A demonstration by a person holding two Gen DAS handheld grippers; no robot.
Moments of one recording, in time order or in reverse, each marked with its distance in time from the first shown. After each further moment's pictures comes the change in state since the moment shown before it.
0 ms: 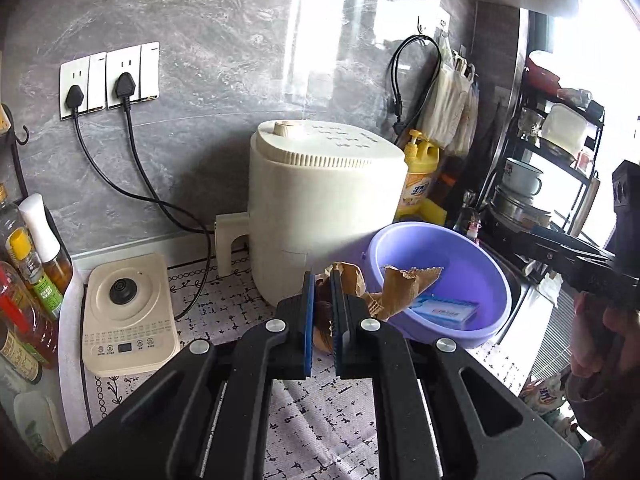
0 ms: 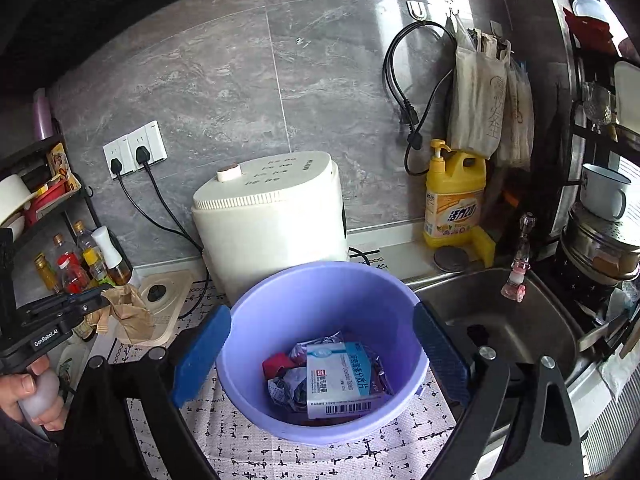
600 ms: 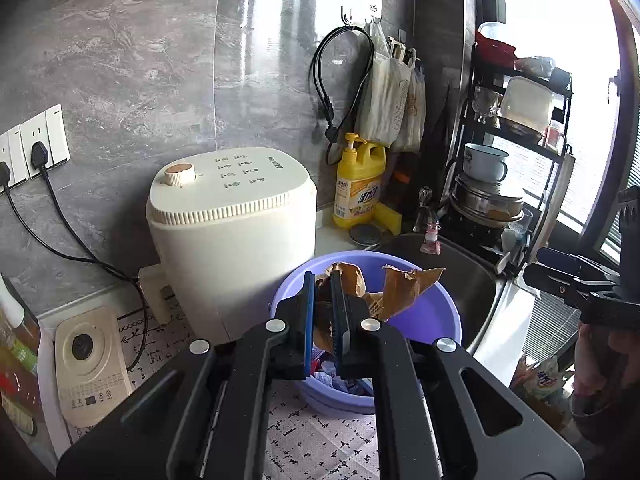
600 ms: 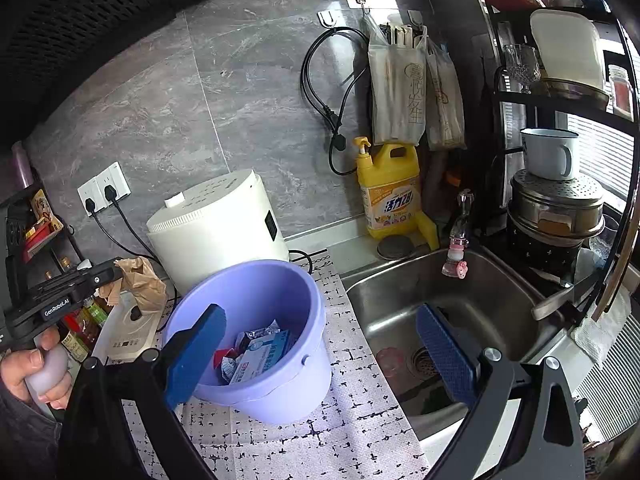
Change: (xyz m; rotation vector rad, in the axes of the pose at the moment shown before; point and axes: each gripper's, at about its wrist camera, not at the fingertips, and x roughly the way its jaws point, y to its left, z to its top) left arm 0.037 -0.094 0.040 0.139 -0.002 -0.079; right arm -0.049 -0.087 -0.018 0.123 -0.042 -0.055
